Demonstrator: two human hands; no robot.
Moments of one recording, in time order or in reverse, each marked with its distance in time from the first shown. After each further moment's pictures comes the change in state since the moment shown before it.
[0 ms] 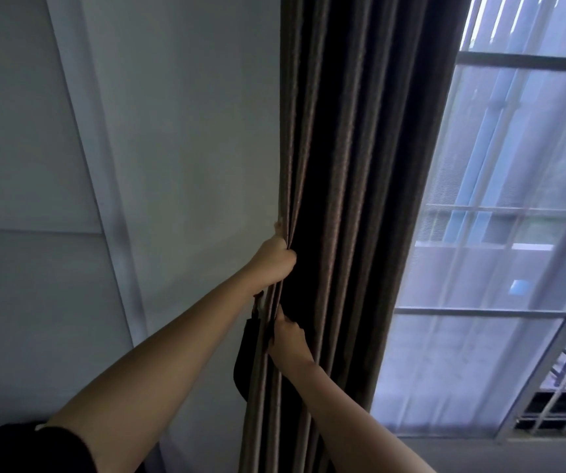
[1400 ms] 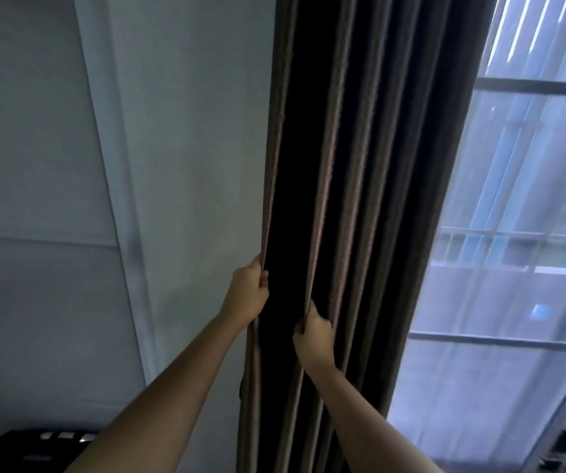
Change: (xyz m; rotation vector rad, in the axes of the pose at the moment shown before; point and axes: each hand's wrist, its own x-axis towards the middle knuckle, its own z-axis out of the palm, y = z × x) left_hand -0.019 -0.038 -0.016 0.192 0.426 0.168; right_hand 0.012 0.003 -0.041 0.320 0.317 0.053
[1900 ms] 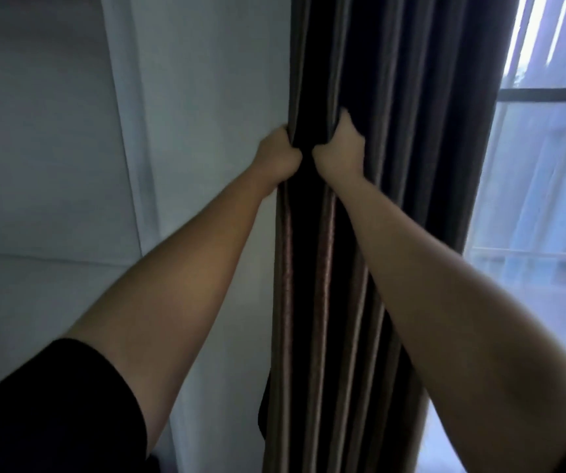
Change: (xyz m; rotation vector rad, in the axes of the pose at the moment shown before) left_hand 0.150 0.135 -0.087 -0.059 0.099 0.083; right_hand 0.152 -0.207 -0.145 0.197 0.314 -0.330
